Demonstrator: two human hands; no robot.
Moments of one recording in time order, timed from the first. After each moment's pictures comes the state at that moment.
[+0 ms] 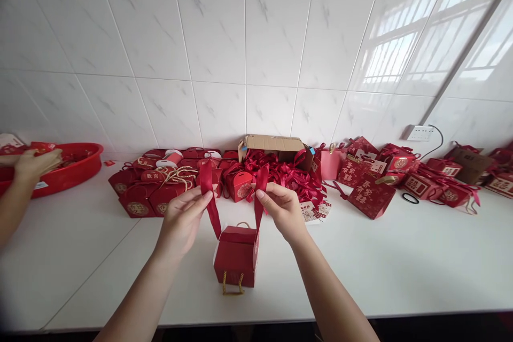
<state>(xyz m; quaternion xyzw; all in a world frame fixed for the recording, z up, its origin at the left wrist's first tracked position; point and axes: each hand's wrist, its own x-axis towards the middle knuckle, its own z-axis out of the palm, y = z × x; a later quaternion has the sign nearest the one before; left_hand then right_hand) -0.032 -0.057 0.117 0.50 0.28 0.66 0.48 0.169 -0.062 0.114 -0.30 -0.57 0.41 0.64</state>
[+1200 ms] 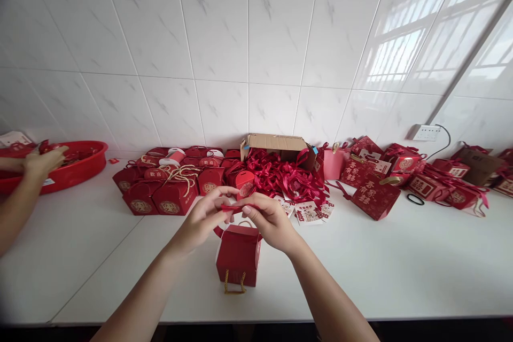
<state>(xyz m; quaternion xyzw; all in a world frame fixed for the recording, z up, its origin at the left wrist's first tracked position) -0.026 -0.063 0.124 0.66 0.34 0.46 0.49 0.158 -0.068 0.111 -0.26 -0.76 0.31 0.51</state>
